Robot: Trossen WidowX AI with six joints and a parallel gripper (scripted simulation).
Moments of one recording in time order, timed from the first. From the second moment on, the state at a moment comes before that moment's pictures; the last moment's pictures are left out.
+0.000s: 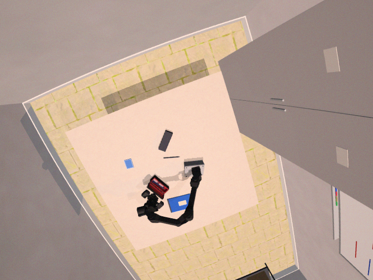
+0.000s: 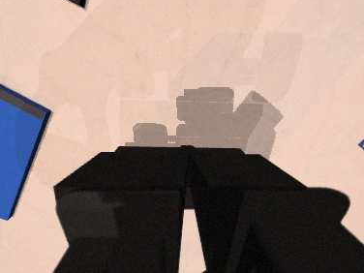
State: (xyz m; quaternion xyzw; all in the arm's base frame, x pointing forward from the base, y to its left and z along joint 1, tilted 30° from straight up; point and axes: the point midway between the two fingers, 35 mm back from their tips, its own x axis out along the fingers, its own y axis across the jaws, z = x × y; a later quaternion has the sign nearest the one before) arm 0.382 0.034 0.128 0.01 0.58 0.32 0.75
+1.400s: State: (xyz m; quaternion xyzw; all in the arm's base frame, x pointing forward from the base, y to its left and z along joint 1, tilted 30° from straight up) arm 0.355 0.020 0.125 0.01 0.58 0.32 0.75
